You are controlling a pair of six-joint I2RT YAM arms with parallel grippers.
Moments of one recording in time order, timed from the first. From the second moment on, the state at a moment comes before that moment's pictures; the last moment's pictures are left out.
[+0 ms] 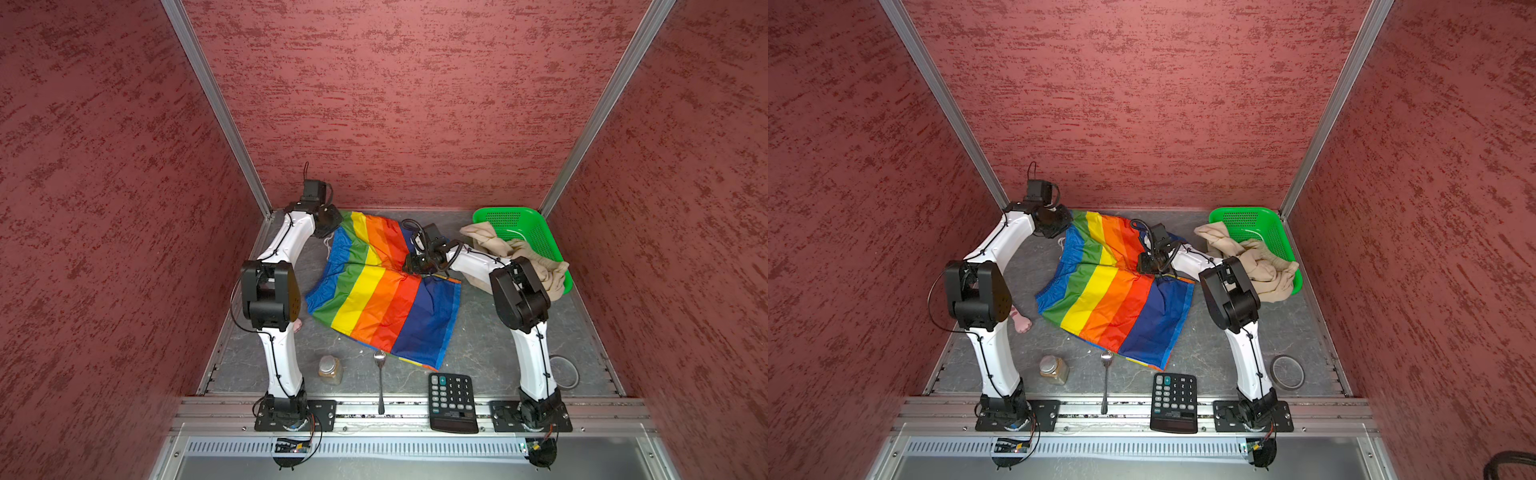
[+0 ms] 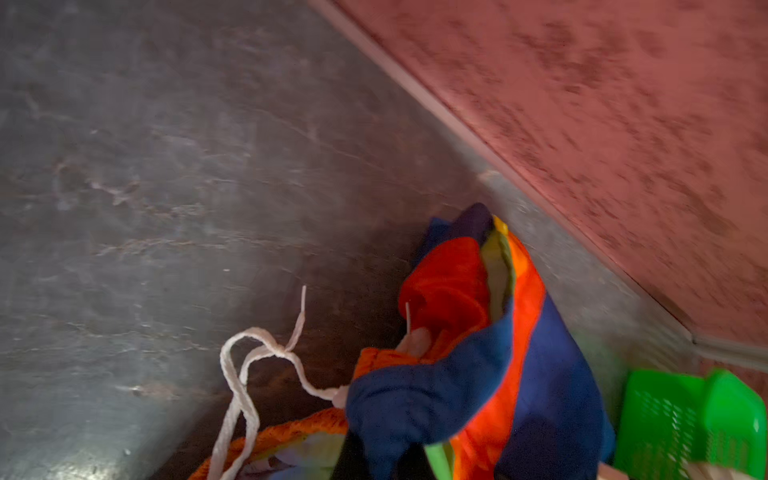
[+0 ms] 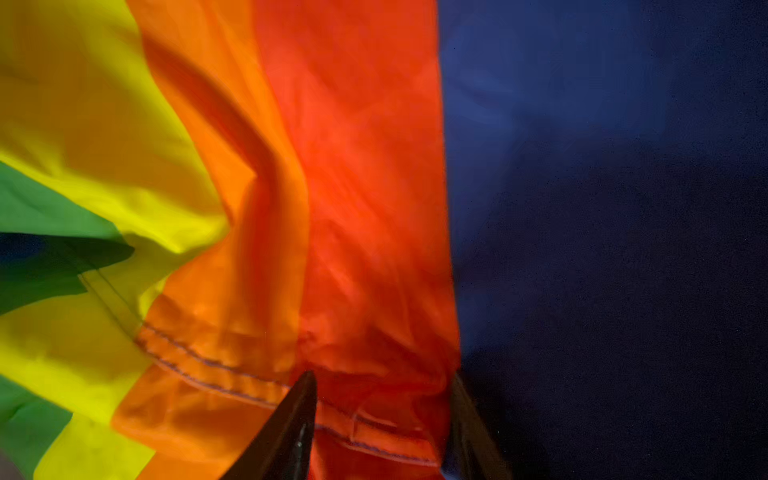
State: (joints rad) left arm -0.10 1.98 1.84 -0.71 0.12 -0.63; right arm 0.47 2.16 1.61 -0.42 -0.28 0.44
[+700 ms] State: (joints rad) left arm -0.05 1.99 1.84 -0.67 0.16 -0.55; right arm 0.21 2.58 2.41 -0.71 -0.31 0.32
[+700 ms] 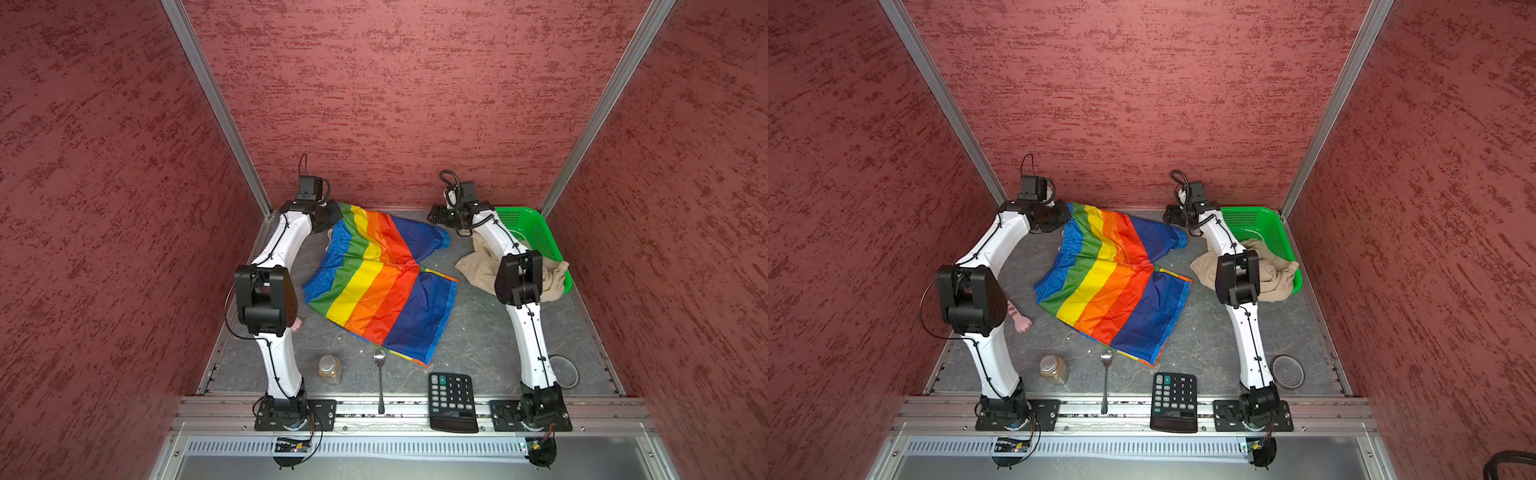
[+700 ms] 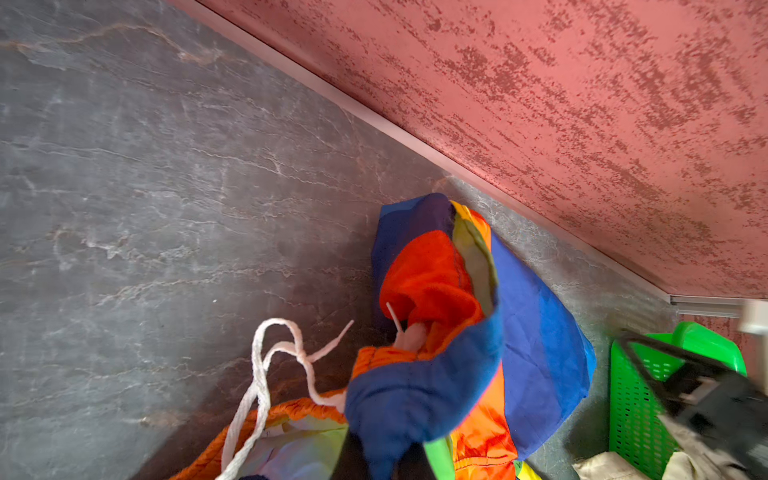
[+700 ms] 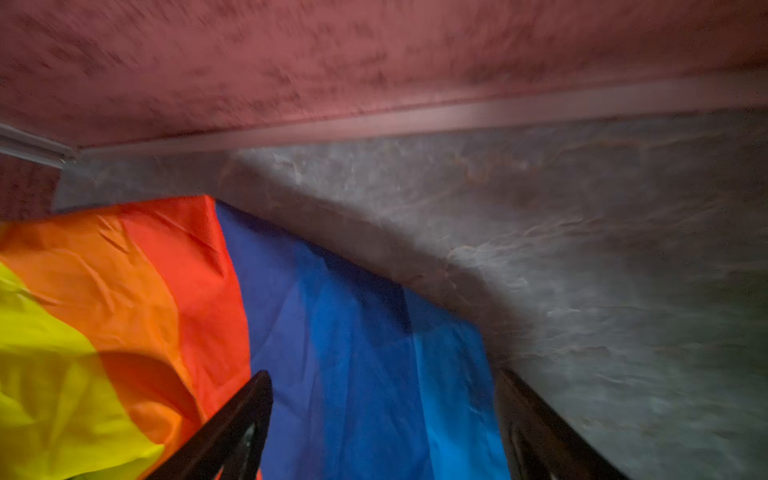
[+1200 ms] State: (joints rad) left arm -0.05 2.10 1.95 -0.69 0.22 -0.55; right arm 0.22 2.63 2.42 -0.67 -0.53 0.38
